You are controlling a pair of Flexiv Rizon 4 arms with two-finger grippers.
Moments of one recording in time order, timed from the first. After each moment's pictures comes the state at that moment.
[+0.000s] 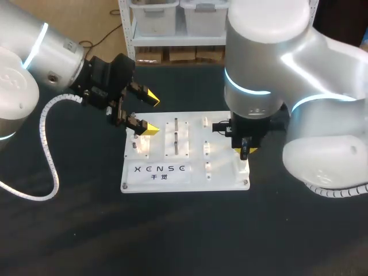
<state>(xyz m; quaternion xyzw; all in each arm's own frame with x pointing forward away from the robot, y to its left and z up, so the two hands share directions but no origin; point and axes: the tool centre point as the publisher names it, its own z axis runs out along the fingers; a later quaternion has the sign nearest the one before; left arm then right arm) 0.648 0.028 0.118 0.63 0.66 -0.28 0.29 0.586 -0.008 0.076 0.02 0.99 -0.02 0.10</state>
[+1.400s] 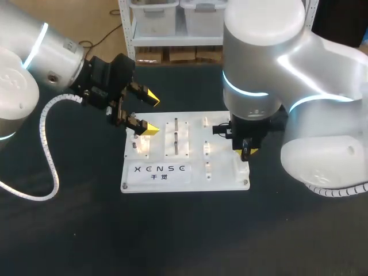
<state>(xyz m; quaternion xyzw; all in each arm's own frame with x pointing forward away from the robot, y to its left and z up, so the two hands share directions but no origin) 0.648 0.028 0.118 0.63 0.66 -0.28 0.29 0.586 -0.011 0.071 0.01 0.99 -0.03 0.10</state>
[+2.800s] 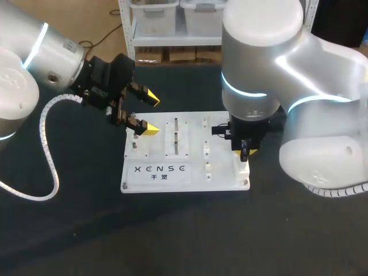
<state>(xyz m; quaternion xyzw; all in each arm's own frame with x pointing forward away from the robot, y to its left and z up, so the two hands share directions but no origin) 0.648 0.028 0.118 0.63 0.66 -0.28 0.29 0.586 -0.008 0.070 0.01 0.99 -0.03 0.10</state>
